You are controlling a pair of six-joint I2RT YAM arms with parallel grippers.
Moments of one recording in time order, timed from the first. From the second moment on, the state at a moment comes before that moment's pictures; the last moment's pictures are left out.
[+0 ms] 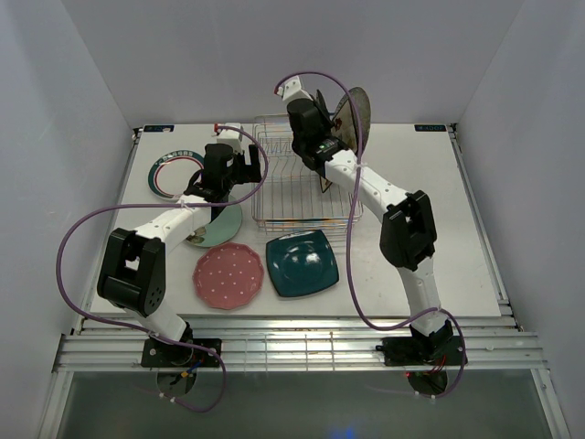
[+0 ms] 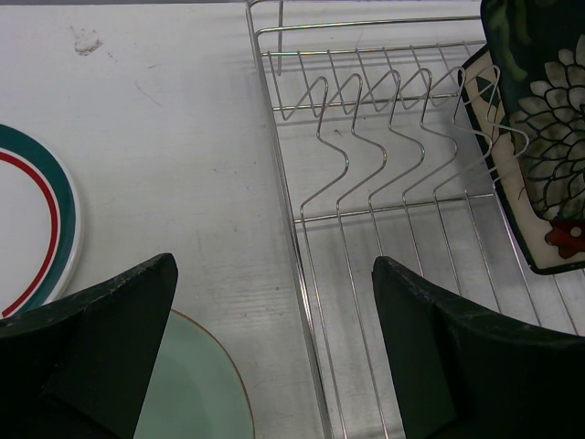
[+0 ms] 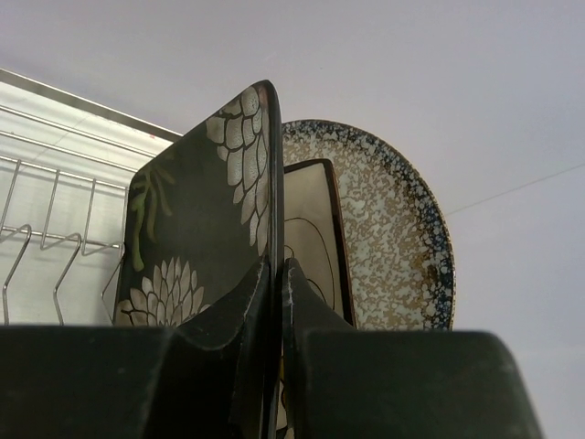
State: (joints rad) left arm -0.35 1.62 1.09 0.19 -0.16 -0.16; right arm 0.68 2.17 2.04 -0.08 0.81 -0.52
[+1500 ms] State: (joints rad) left arm -0.35 1.62 1.09 0.19 -0.16 -0.16; right arm 0.60 2.23 2.13 -0.31 0.66 -0.25
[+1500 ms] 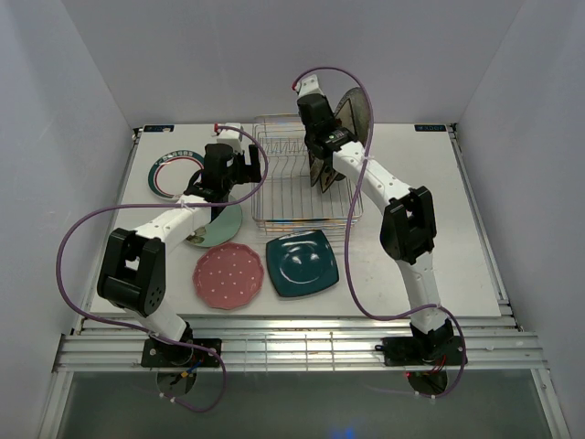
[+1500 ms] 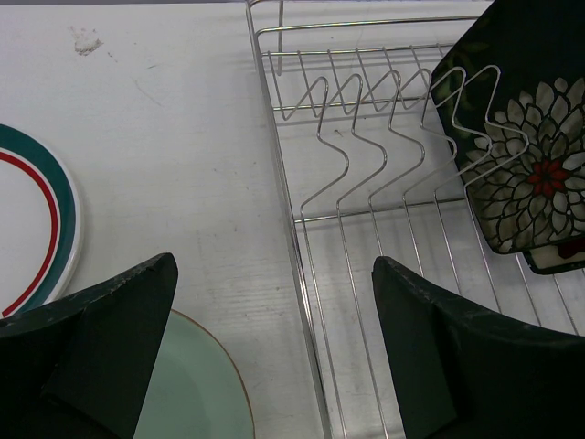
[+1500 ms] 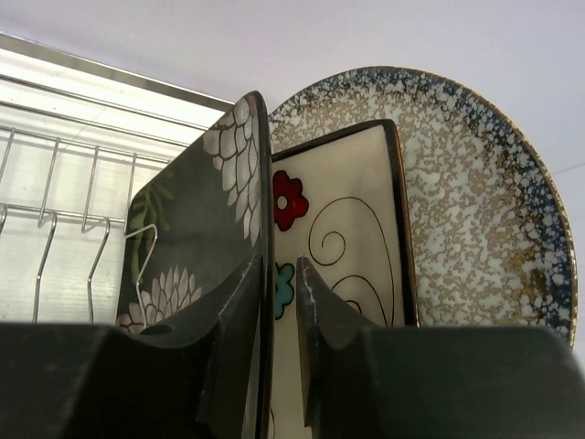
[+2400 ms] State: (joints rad) left arm -0.35 1.62 1.09 0.19 -0.16 -0.16; right arm 0.60 2.00 1.95 -0.24 0.60 -0.19
